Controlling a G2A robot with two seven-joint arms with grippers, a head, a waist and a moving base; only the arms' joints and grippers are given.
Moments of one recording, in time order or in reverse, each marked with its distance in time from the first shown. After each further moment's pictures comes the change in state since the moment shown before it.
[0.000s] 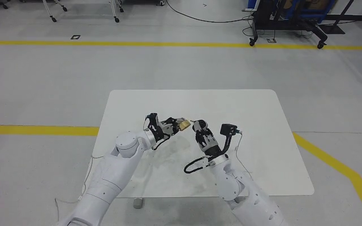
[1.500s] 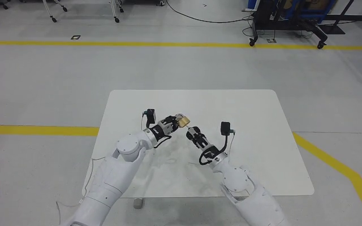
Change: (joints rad) left arm 0.040 -0.004 -0.013 -0.062 0.149 -0.153 0.099; right arm -0.010 -0.031 0.093 0.036 0.500 -0.079 0.313
